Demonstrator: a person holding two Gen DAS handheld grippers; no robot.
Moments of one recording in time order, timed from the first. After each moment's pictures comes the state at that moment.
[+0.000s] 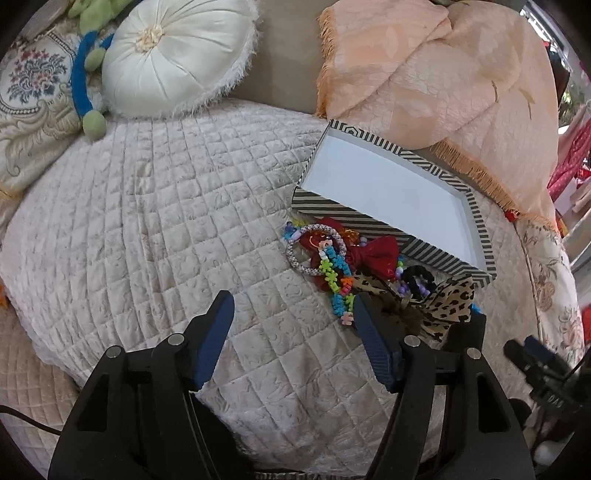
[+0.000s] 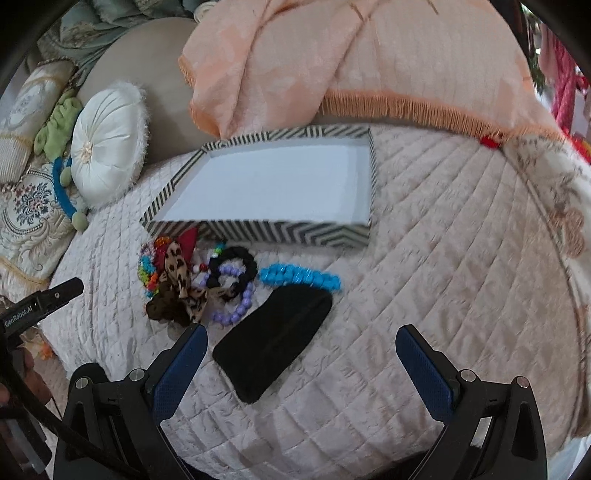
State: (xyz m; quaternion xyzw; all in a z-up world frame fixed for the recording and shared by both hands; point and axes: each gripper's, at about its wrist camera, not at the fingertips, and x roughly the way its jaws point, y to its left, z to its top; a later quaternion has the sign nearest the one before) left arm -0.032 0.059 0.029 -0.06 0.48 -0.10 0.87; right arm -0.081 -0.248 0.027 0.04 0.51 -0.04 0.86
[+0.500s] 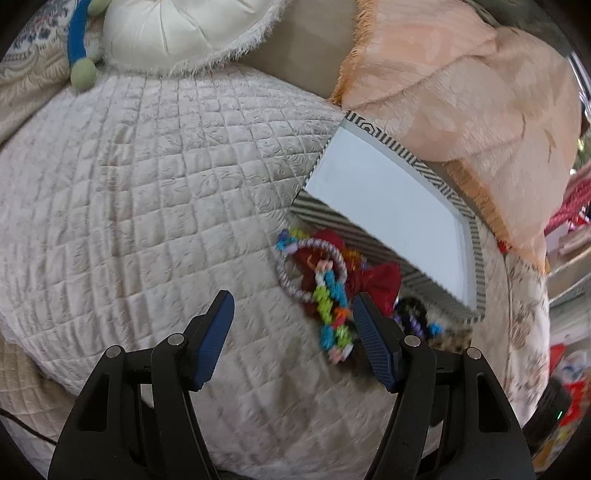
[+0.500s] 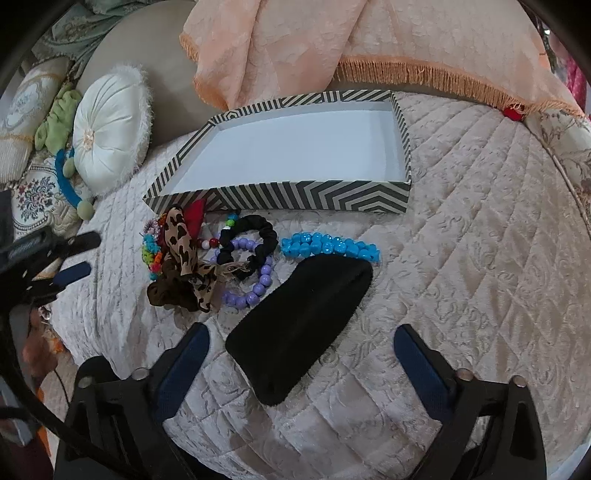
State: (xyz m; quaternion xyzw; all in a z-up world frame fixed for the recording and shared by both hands) left arm 0.028 0.066 0.007 -0.16 0.53 -0.10 0.83; right arm -0.069 -0.240 -0.005 0.08 0.54 -0.01 0.84
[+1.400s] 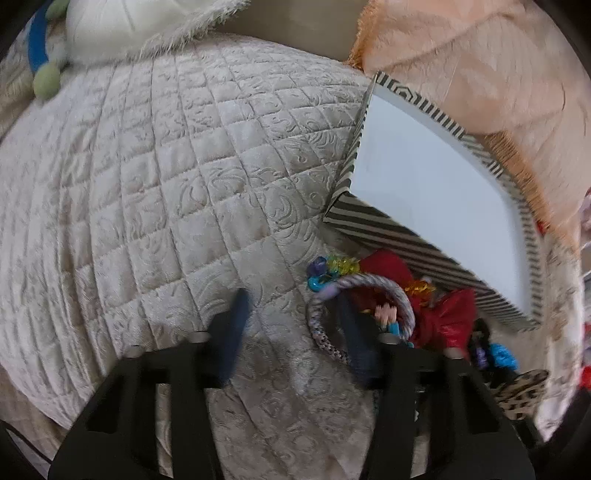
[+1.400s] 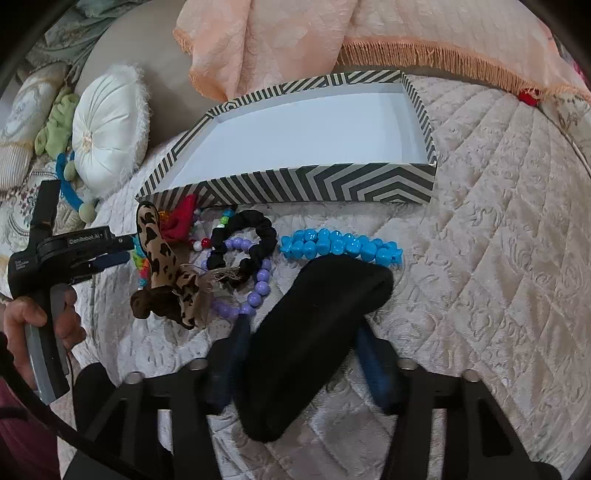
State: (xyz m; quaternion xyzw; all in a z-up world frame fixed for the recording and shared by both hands) left arm 0.089 0.049 -0.050 -0.07 0.57 -0.09 0.81; right arm -0.053 -0.243 -0.033 0.11 0.54 0.01 0.83
